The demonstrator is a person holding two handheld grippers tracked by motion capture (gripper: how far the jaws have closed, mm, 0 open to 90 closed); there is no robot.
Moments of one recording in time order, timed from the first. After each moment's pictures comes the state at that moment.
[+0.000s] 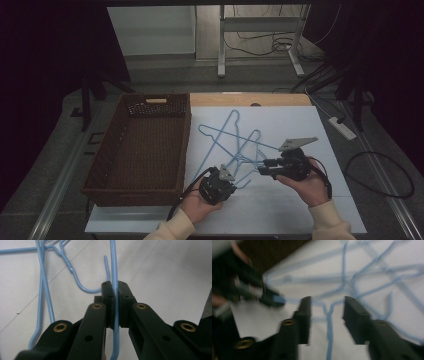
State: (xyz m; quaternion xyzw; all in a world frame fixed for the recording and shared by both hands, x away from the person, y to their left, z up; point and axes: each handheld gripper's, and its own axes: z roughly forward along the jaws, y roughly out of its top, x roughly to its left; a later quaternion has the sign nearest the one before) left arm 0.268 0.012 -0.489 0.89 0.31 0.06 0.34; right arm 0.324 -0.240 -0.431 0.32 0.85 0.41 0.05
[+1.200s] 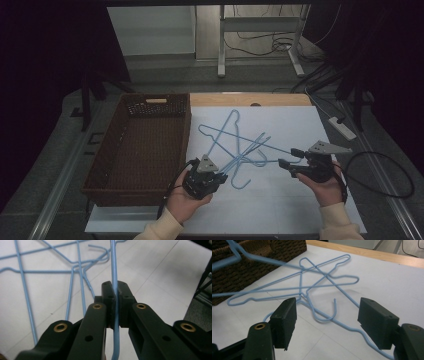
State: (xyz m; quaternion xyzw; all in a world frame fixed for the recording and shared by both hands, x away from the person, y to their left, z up) left arm 0.256 0.051 -0.443 0.84 0.35 0.09 0.41; right arm 0.322 -0.301 -0.450 0.37 0.78 0.47 0.16
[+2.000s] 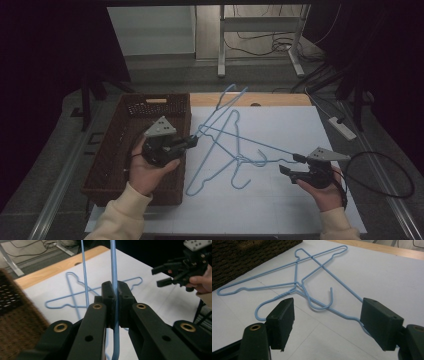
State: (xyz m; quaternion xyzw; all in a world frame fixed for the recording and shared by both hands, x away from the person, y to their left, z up) left arm 0.280 0.142 -0.358 0.78 0.36 0.14 0.48; right arm 0.315 -0.306 -0.468 0.37 0.79 0.46 0.18
